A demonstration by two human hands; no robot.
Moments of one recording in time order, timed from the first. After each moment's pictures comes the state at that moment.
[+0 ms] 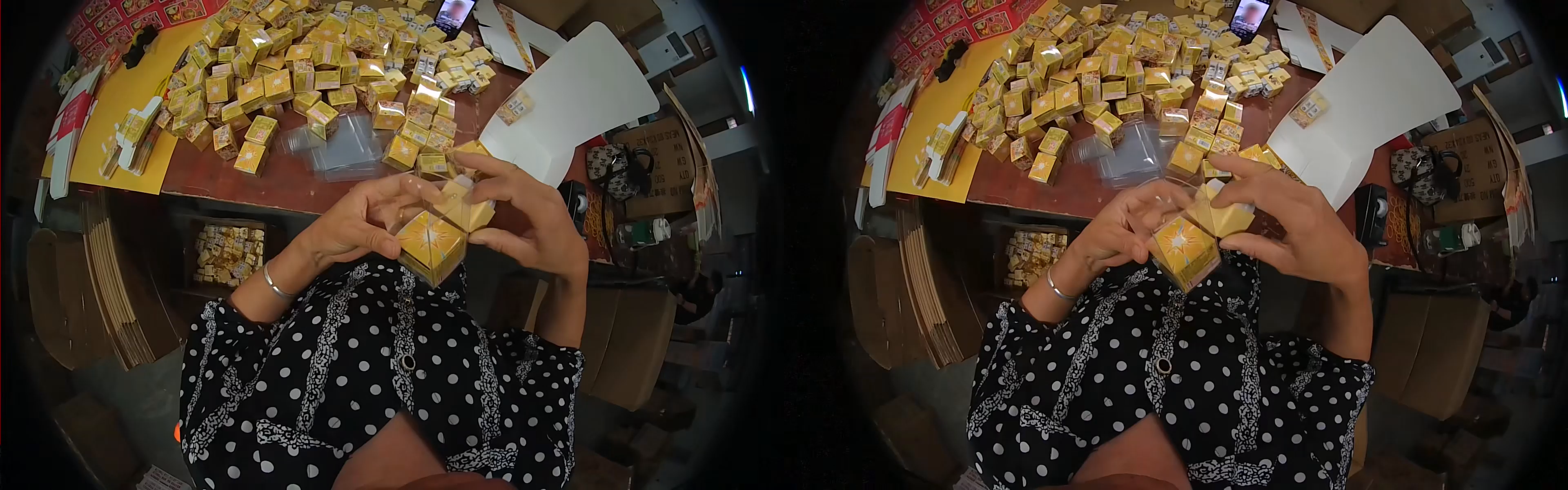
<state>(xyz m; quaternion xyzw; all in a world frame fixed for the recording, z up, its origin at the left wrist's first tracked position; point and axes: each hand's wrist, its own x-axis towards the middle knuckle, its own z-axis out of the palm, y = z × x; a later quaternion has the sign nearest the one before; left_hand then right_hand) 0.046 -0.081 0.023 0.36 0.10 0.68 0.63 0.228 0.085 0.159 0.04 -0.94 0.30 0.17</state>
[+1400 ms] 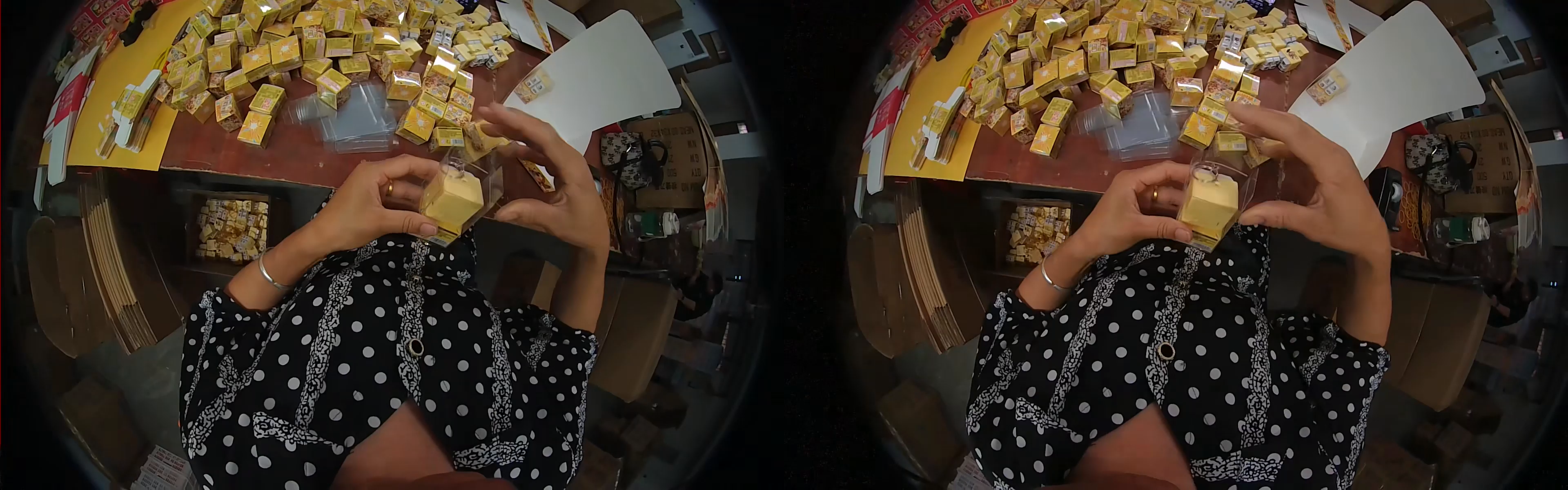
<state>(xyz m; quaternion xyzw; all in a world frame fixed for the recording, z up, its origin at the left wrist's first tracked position) 0.047 -0.102 0.038 0.35 0.41 0.62 0.58 0.213 0.093 0.158 0.05 -0.93 0.36 0.08</state>
